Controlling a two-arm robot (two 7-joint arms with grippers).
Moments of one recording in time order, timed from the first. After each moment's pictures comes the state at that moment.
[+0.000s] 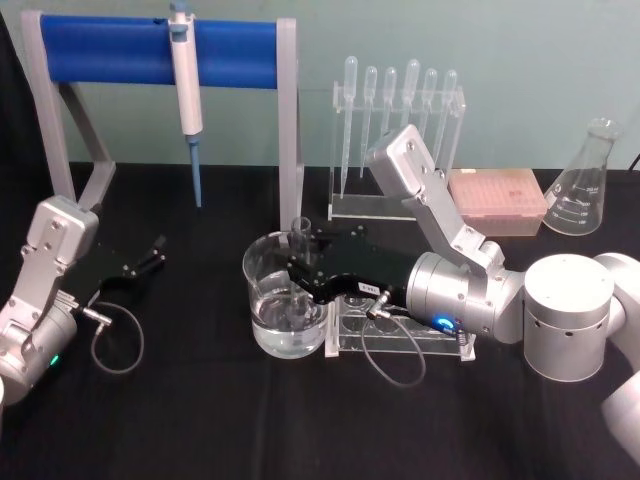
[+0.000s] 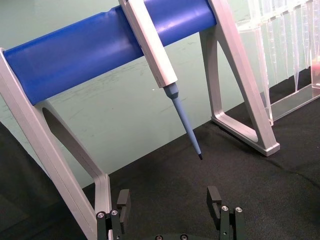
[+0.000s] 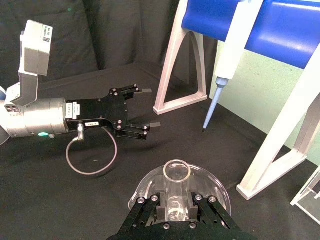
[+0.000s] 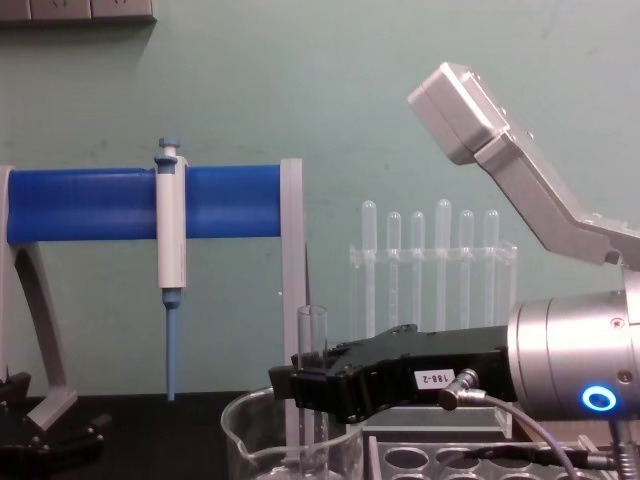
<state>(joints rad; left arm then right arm) -0.20 0.60 0.45 -1.41 -0.25 -0.12 0.03 0.43 0.40 -0.61 -1.58 0.38 0.32 0.46</state>
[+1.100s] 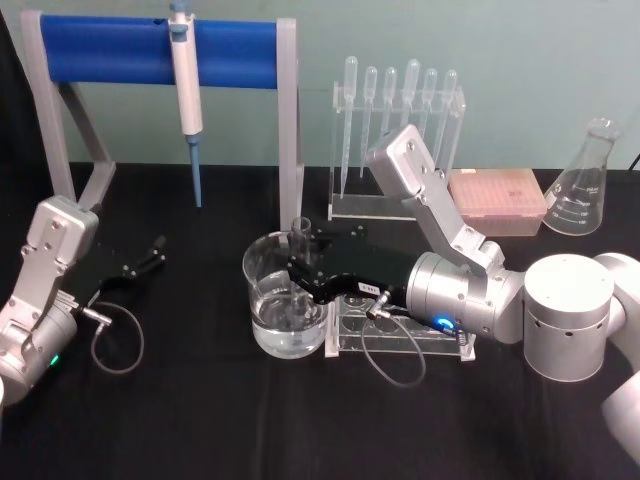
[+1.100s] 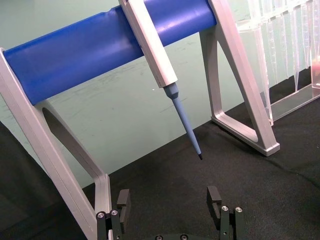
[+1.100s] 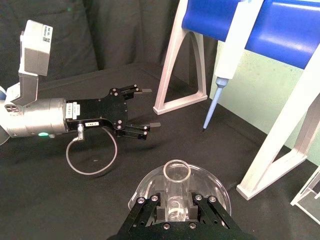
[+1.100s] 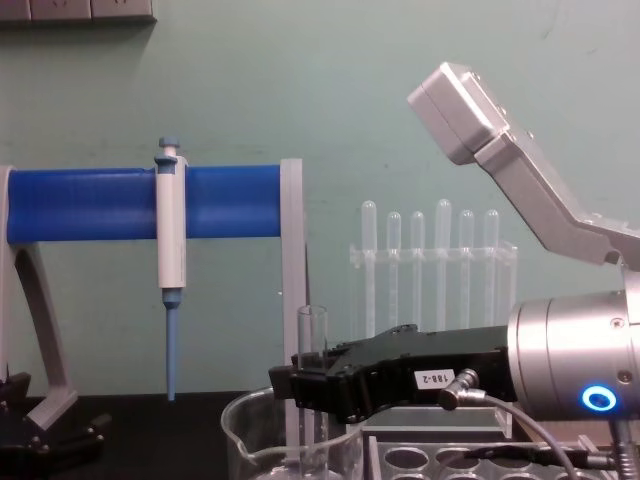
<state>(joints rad) -0.20 0.60 0.45 -1.41 -0.25 -0.12 0.03 0.43 0.40 -0.61 -1.58 0.38 0.32 0.46</state>
